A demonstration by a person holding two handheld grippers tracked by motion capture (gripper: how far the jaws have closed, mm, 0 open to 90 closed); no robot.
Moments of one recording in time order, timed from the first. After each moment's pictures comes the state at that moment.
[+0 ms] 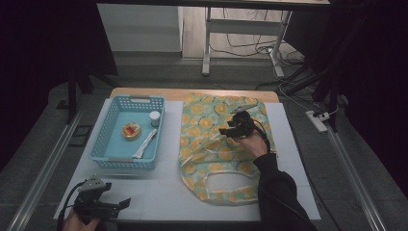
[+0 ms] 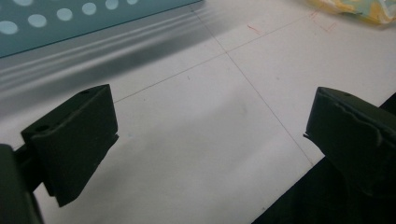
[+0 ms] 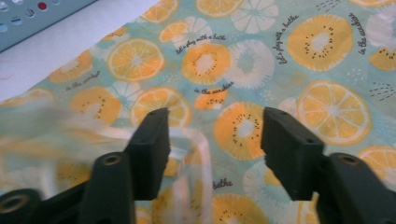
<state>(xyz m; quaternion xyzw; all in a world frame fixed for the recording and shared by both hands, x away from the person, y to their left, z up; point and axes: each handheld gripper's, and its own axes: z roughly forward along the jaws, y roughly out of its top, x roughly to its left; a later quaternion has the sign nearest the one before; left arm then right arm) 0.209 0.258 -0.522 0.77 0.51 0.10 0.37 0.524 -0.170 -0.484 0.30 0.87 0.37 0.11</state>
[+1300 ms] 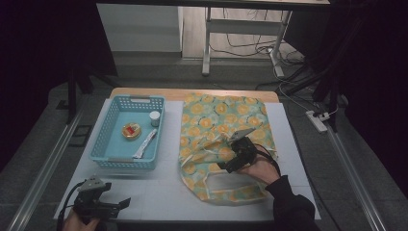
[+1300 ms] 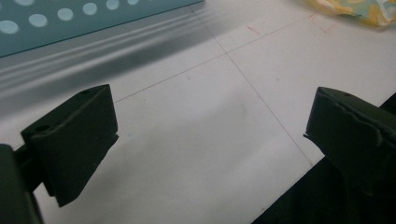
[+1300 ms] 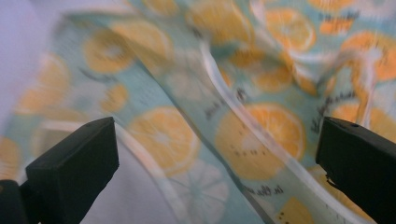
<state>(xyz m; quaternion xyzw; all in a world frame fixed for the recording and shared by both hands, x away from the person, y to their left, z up) 0.209 0.258 -0.522 0.77 0.51 0.09 0.37 0.433 -0.176 -0.493 0.23 0.92 0.31 0.07</state>
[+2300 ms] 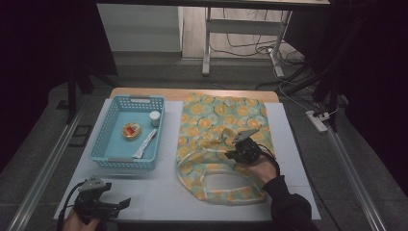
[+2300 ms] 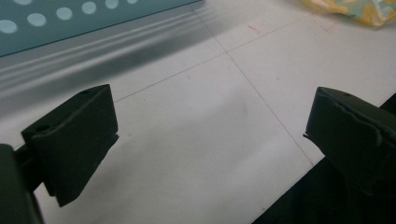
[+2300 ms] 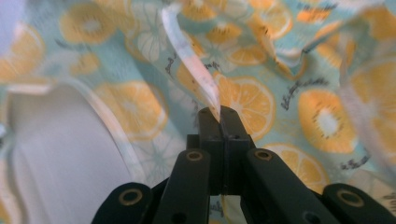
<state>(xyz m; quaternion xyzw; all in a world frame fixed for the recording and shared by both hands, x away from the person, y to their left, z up) 0.209 0.258 -0.522 0.77 0.51 0.09 0.37 0.436 -0.188 -0.488 0.21 0.92 0.33 0.08</state>
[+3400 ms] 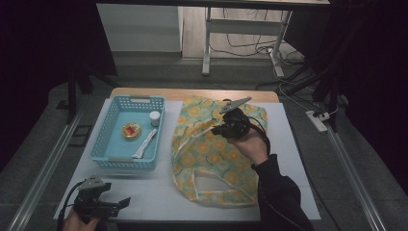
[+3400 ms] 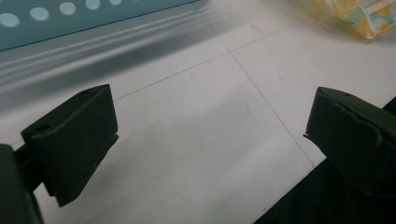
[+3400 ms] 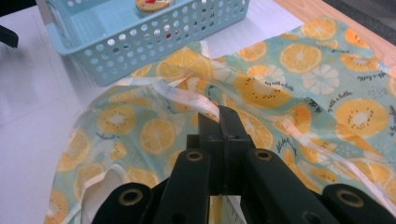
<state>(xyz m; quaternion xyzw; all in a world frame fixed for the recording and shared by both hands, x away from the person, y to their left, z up) 0.211 0.259 -0.523 0.76 0.52 0.09 0.37 0.452 -0.132 -0.393 0.21 0.90 0.37 0.07</state>
